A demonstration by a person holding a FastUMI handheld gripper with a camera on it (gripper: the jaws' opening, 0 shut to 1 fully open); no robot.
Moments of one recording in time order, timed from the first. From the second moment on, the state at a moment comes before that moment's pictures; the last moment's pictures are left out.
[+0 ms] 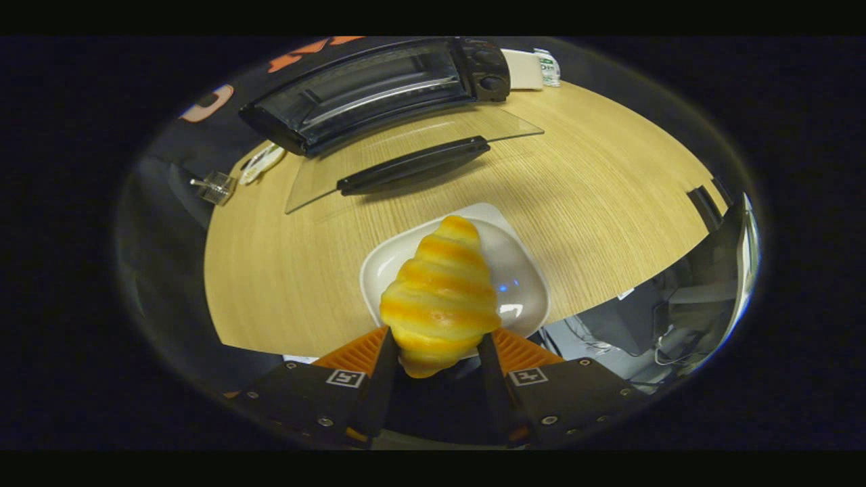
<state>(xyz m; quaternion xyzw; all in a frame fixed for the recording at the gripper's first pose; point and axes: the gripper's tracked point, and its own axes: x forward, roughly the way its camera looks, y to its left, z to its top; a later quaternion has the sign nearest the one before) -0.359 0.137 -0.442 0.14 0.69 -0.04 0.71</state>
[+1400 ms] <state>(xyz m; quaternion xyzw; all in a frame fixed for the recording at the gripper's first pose) -0.076 0.186 -0.427 0.40 0.47 0.07 0.78</state>
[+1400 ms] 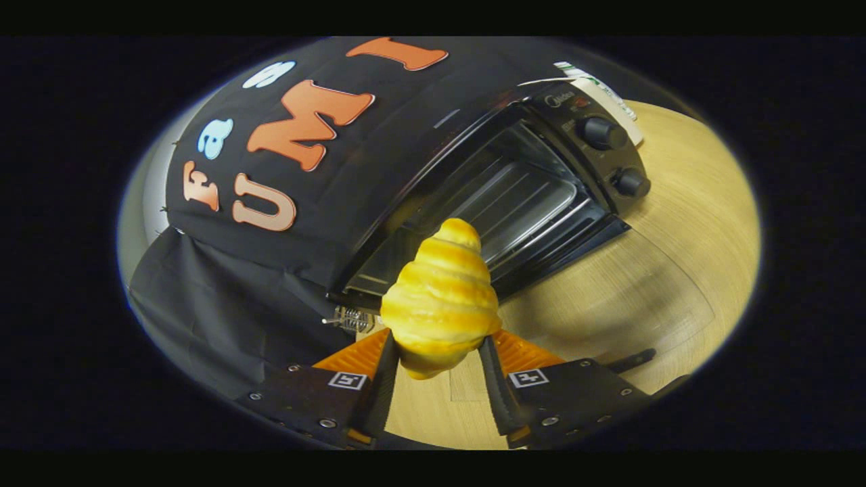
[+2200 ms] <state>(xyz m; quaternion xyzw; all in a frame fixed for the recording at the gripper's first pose) 0.002 0.185 -0.450 0.41 0.42 0.04 0.81</state>
